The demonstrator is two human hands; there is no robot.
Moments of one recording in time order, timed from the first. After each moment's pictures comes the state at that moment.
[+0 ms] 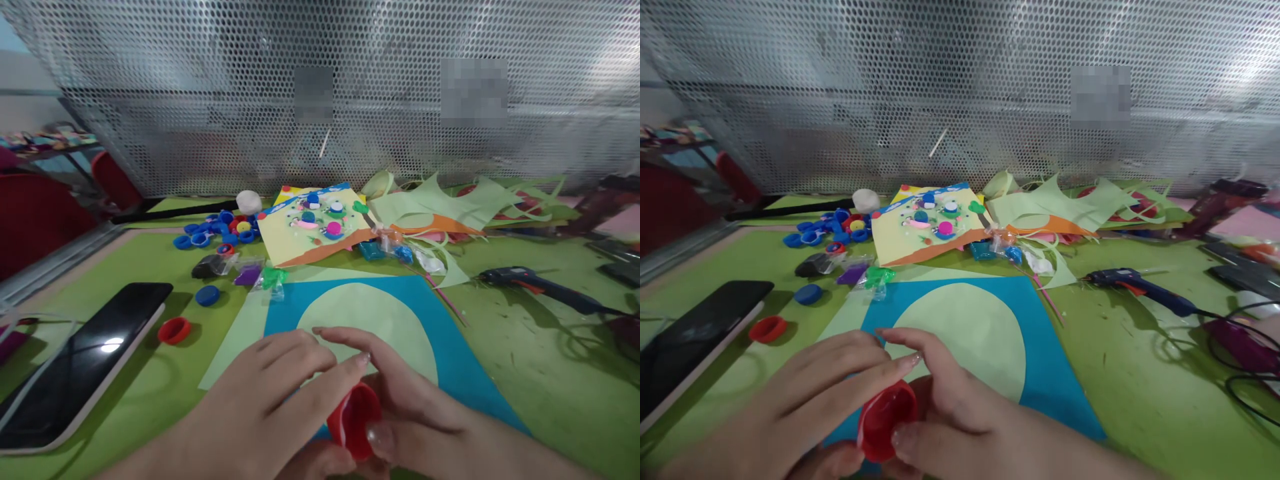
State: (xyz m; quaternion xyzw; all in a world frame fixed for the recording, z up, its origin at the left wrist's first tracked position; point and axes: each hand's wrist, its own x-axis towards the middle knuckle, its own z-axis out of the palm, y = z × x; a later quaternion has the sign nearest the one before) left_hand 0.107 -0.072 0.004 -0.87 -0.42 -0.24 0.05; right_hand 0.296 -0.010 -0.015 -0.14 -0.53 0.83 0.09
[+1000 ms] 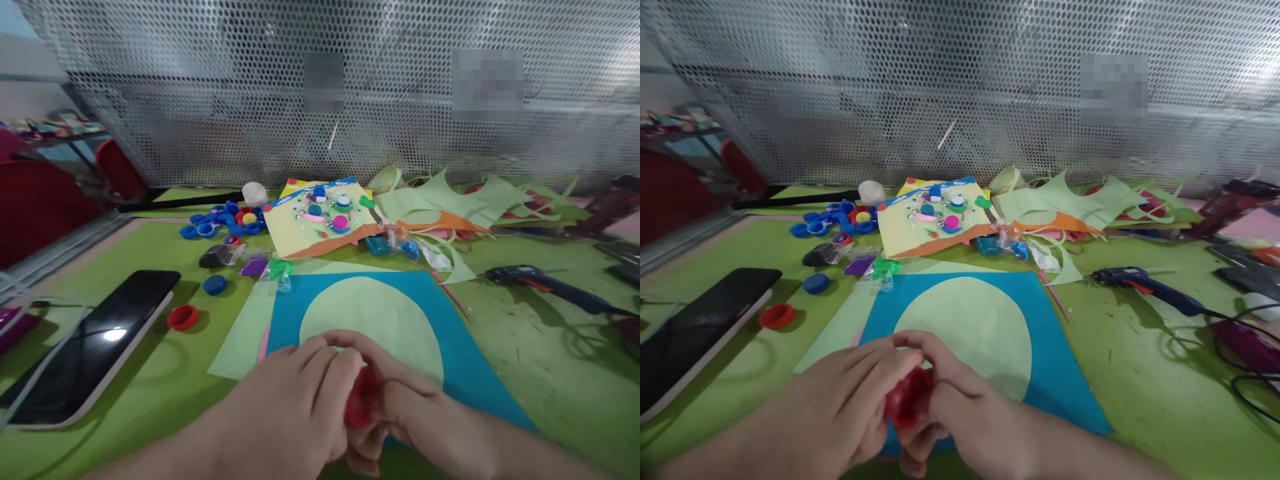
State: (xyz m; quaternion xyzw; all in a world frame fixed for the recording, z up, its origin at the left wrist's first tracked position) left_hand 0.116 -0.079 -0.024 -0.86 -0.46 -0.18 0.11; right_hand 0.282 -0.012 -0.036 -0.21 -0.46 0.86 0.07
